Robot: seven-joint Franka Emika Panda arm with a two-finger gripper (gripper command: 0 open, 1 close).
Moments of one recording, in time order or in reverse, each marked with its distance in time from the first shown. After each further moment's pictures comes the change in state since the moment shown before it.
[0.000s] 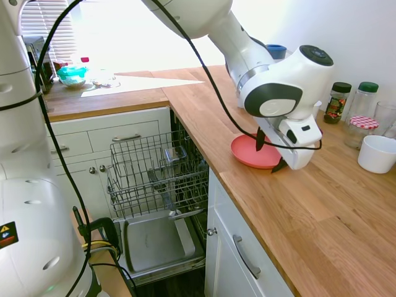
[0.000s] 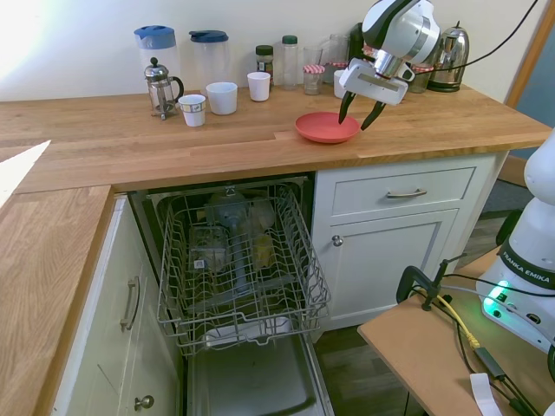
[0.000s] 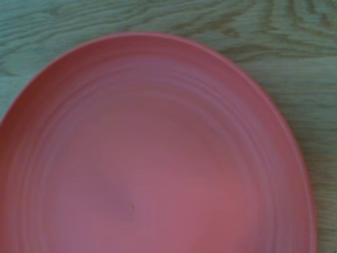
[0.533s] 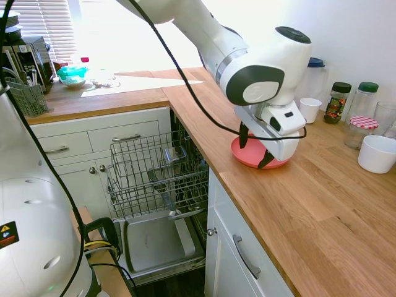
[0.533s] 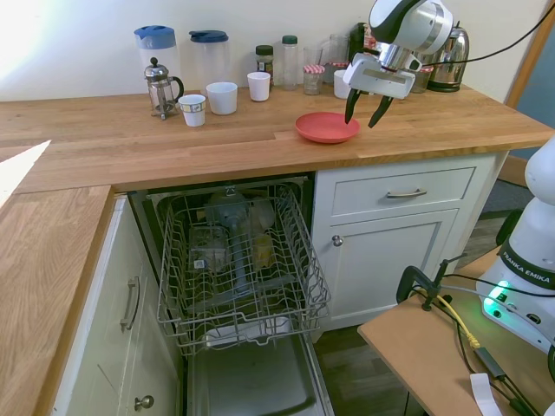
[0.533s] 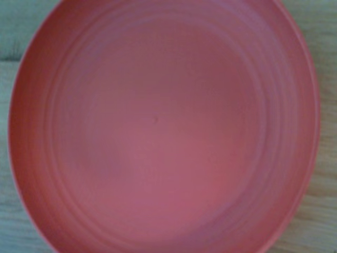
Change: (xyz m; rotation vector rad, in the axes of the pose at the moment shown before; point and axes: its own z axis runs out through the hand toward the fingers) arm -0.044 0.007 -0.028 -0.079 0.026 -0.052
